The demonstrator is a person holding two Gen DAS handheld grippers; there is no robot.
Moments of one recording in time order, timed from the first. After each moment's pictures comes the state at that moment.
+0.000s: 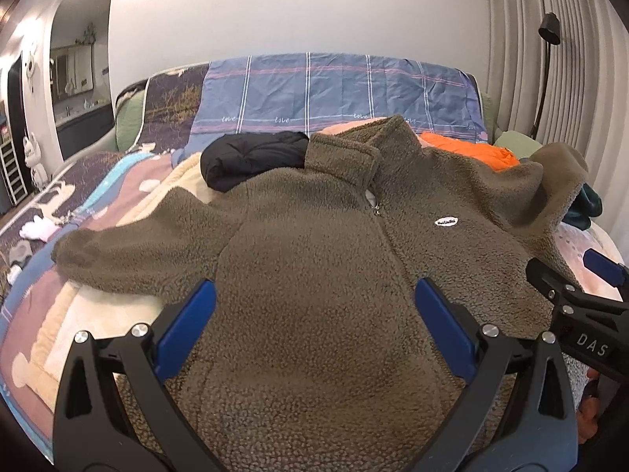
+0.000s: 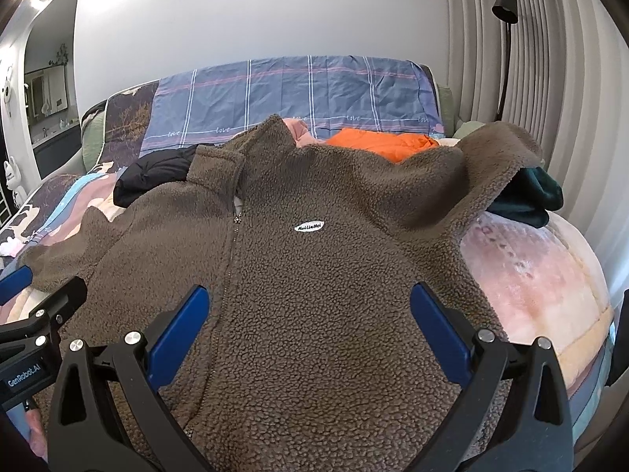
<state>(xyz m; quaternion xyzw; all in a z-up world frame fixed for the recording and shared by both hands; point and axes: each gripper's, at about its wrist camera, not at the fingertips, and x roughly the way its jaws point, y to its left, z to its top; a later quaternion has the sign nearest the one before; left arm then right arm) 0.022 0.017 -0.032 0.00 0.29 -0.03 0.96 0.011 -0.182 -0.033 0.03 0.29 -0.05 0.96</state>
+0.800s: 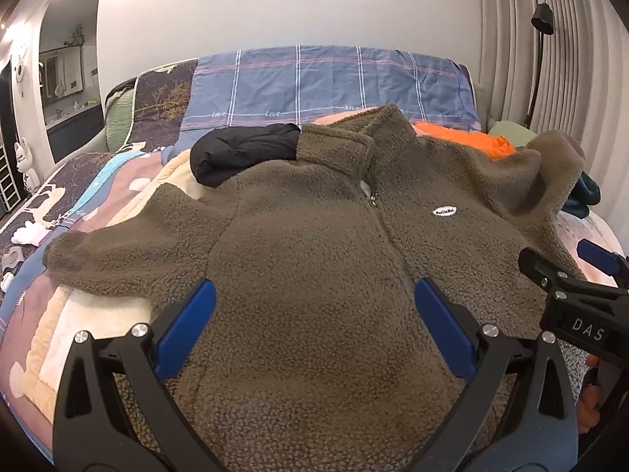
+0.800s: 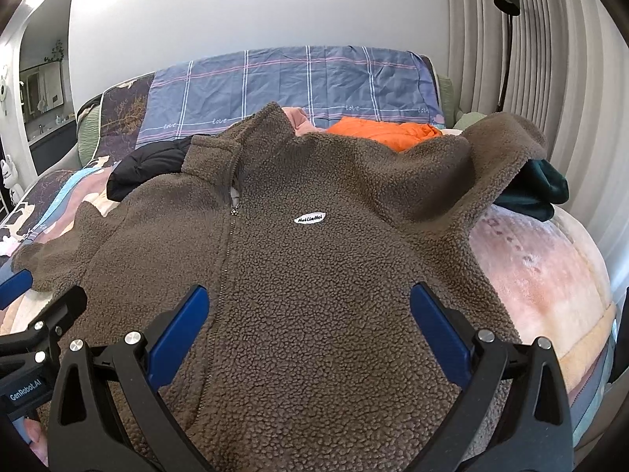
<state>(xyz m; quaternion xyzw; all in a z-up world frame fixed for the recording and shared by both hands) 0.032 0.014 -0.041 0.01 0.30 -0.05 0.95 0.025 -0.179 -0.041 0.03 0.31 -0.06 0.95</state>
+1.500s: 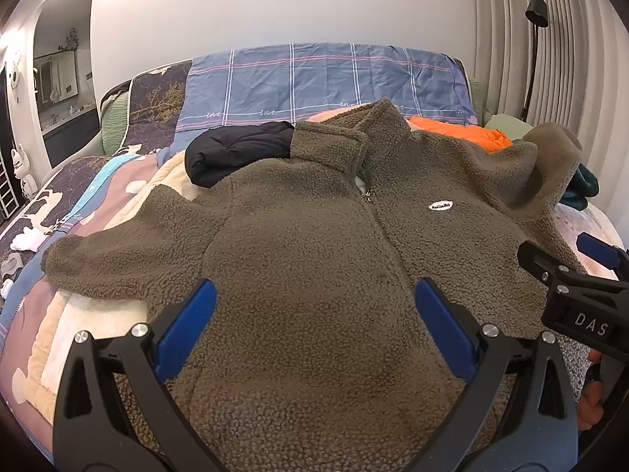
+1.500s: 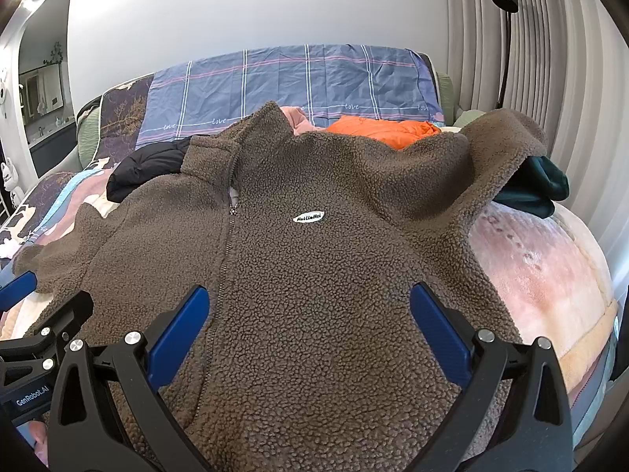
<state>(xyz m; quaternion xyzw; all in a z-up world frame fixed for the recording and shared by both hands) 0.034 0.008 -0.043 0.03 0.30 -0.05 0.95 0.024 -0.182 -0.040 0.04 0.31 -0.06 0.95</state>
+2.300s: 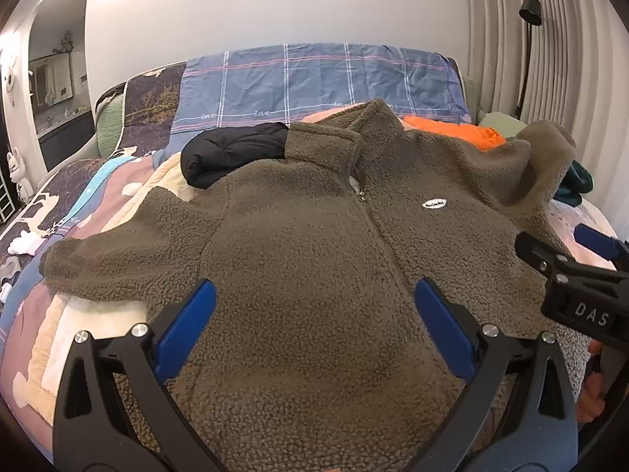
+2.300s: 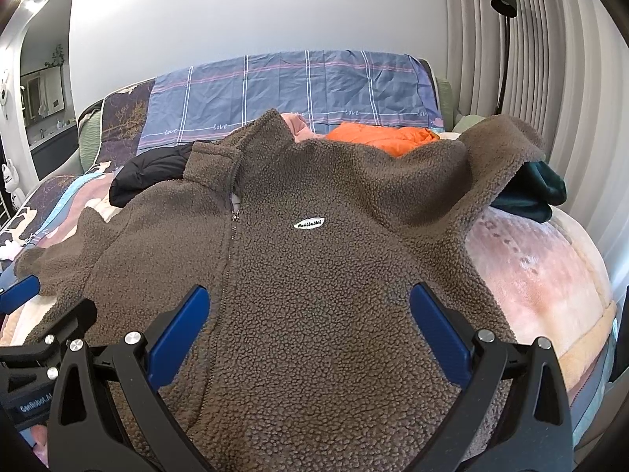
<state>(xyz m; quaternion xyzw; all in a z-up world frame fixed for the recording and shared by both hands) 0.026 0.009 -0.041 0.03 0.30 -0.07 0.95 0.019 -0.181 -0.036 0.03 0.30 -0.06 0.95</state>
